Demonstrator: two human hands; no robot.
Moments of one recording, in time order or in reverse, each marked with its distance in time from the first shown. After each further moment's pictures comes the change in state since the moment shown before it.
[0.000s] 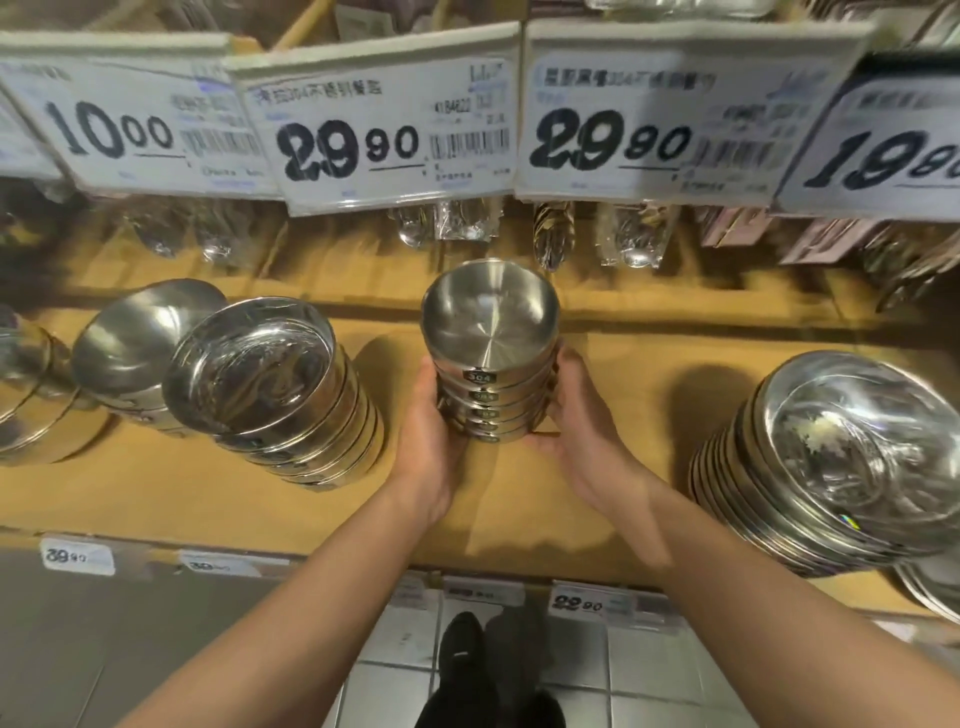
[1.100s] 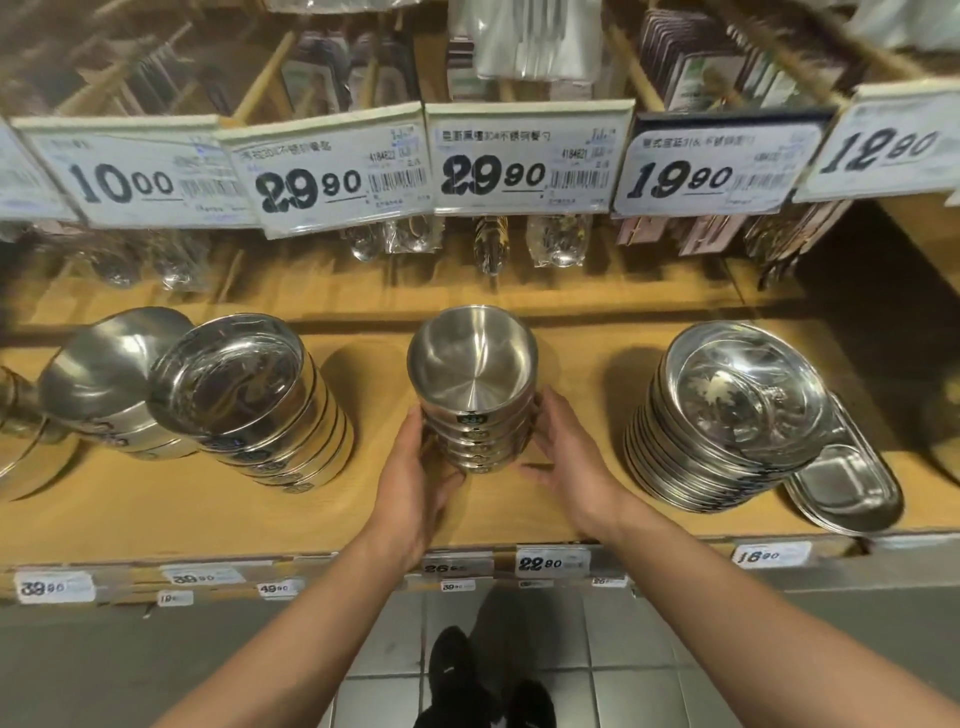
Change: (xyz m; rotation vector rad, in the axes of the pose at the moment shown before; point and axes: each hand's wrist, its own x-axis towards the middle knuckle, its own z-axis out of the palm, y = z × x) left_hand -0.046 -0.026 -0.009 -0.028 -0.054 -0.167; right_hand -0.063 0.022 -0.034 0.015 -0.029 -0.039
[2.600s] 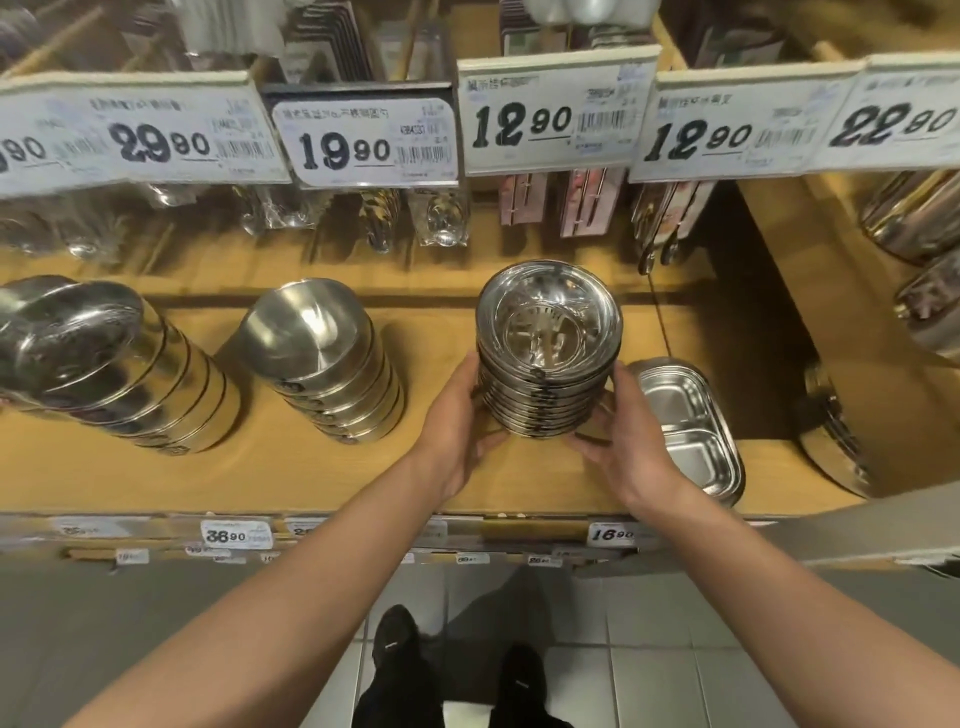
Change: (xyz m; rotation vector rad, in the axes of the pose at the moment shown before) left_hand -0.010 -0.032 0.194 0.109 -0.025 -0.115; right_hand -0.037 -0.038 -0.186 0.042 0.141 -0.094
